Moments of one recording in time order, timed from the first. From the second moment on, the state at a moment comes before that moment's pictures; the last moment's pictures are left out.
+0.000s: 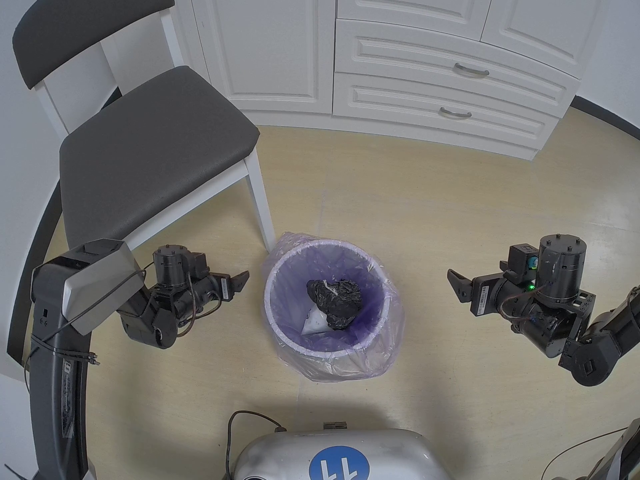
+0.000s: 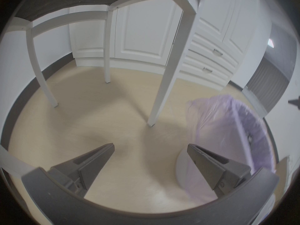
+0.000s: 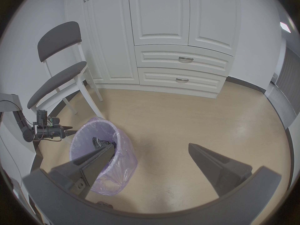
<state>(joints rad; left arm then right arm) -0.16 2.51 -1.15 -1.05 -0.14 -0.07 0.44 1.77 -0.51 -1.02 -0.33 0.07</state>
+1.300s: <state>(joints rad) -0.24 2.67 -1.45 -0.79 -0.16 -0.29 0.44 1.85 -0.52 -1.07 -0.32 0.07</state>
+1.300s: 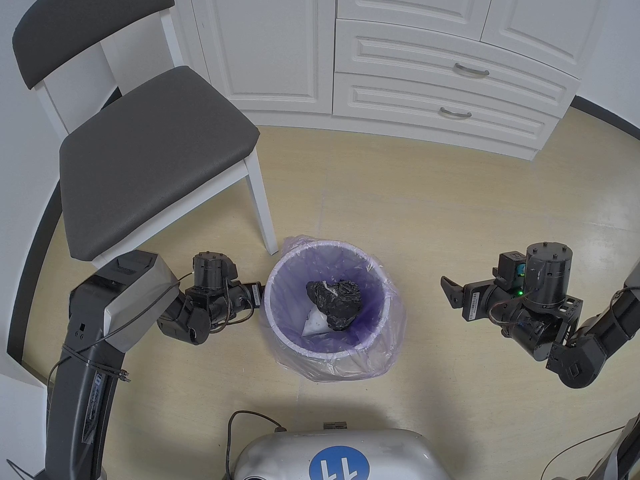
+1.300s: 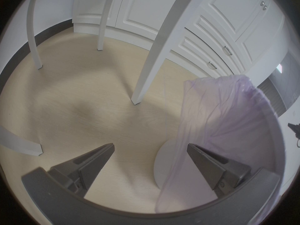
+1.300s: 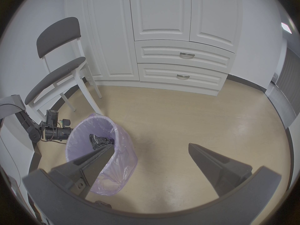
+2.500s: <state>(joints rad) -0.28 2.51 -0.91 -1.16 0.28 0.08 0.44 1.77 -0.48 -1.07 -0.33 0.02</state>
